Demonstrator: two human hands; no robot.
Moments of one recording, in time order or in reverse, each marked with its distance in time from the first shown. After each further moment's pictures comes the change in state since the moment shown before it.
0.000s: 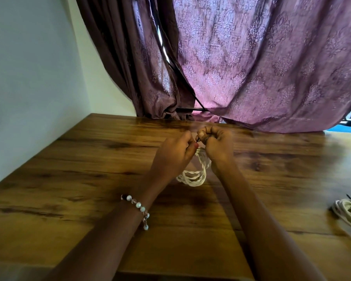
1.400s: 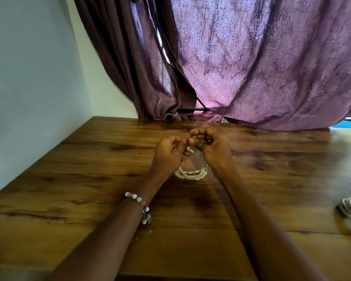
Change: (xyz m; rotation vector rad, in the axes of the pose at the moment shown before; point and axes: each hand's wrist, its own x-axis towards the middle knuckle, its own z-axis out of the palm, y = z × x) left_hand -0.001 -0.011 0.006 -0.613 0.060 -0.445; right_hand -0.002 0.014 0.002 0.006 -0.169 -0.063
